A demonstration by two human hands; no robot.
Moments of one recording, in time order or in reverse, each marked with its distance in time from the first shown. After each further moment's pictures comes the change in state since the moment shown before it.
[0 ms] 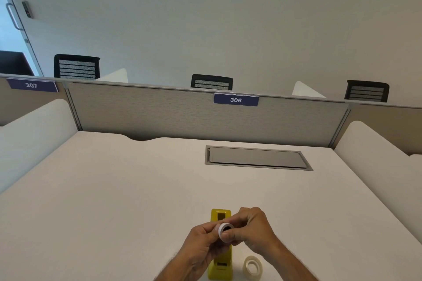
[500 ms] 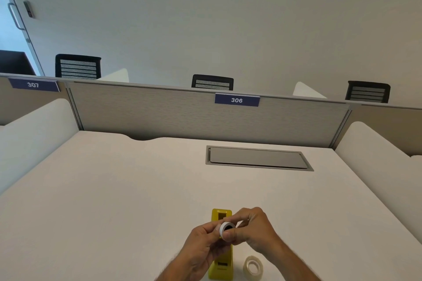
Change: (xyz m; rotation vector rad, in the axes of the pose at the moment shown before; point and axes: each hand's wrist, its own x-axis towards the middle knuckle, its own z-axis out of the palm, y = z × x) left_hand -0.002 0.000 0.000 -0.006 -0.022 -0.008; right_hand 0.002 0.001 -0.001 0.026 -0.013 0.045
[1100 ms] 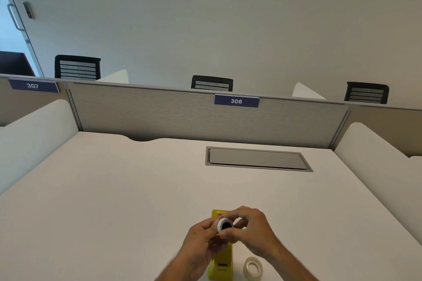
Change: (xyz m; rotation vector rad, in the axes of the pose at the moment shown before) left_hand 0.002 0.004 -0.001 0.033 0.039 0.024; right_hand -0.002 -0.002 0.005 -0.104 0.056 -0.058
